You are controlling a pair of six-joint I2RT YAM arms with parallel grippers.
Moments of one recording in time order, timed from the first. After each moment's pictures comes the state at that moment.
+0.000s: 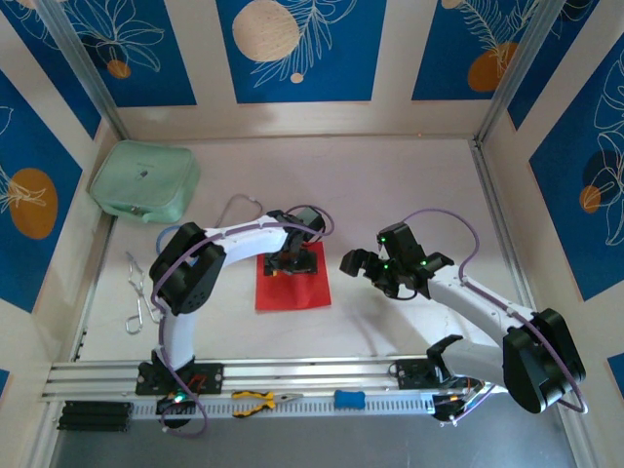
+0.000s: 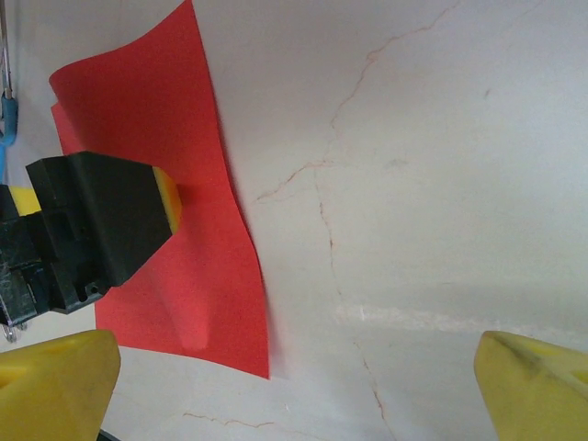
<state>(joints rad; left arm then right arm) -0.78 1.98 1.35 -0.85 -0.05 -0.79 0.49 1.15 0.61 -0.44 -0.29 0.86</state>
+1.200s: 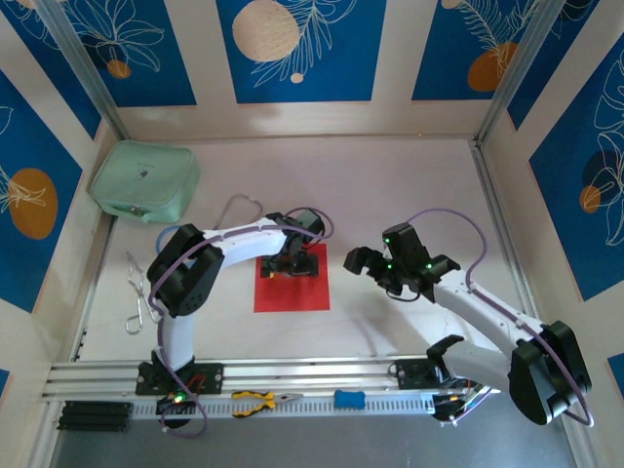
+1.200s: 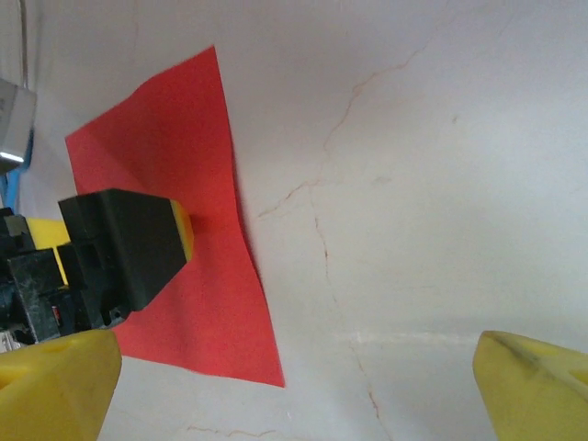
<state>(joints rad) -0.80 1.96 1.32 -0.84 -0.05 -0.78 0.49 1.07 0.61 -0.47 -0.22 0.88</state>
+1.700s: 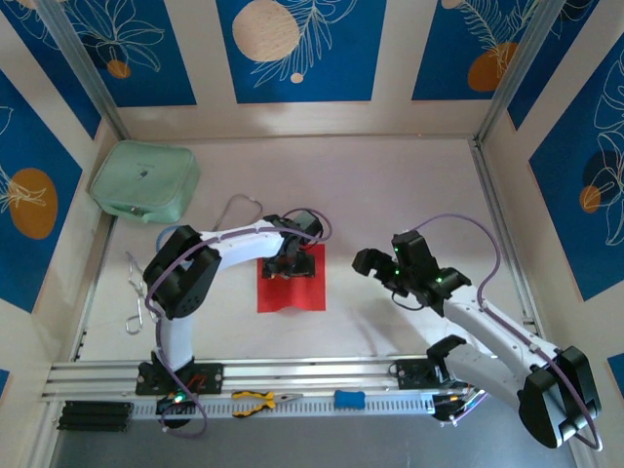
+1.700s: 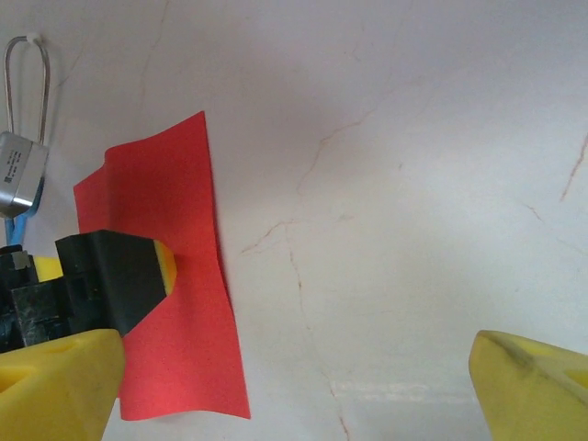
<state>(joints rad) -0.80 1.93 1.28 -0.80 -0.05 -0.78 0.49 0.93 0.52 -0.44 -0.11 0.89</state>
